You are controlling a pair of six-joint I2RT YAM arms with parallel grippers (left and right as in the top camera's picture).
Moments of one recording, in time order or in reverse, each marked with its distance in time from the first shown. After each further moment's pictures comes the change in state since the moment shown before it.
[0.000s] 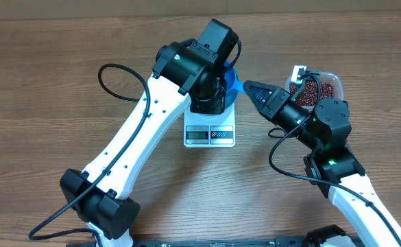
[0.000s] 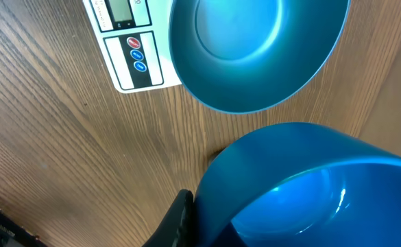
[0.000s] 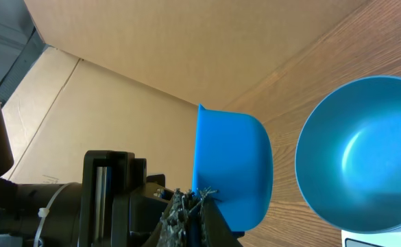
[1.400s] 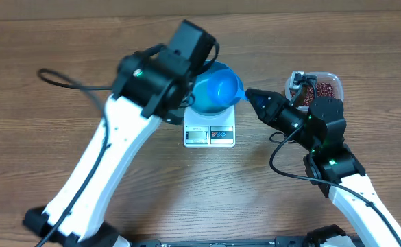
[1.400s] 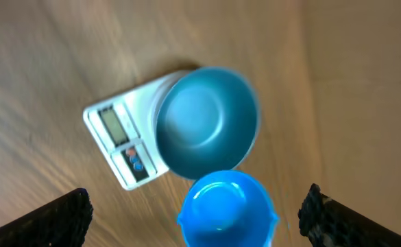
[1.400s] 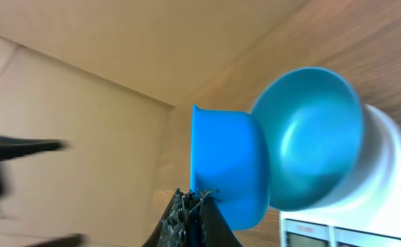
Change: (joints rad) left arm 0.028 -0.189 0.000 -0.102 -0.351 0.305; right arm -0.010 -0.001 0.000 -0.180 0.052 -0.154
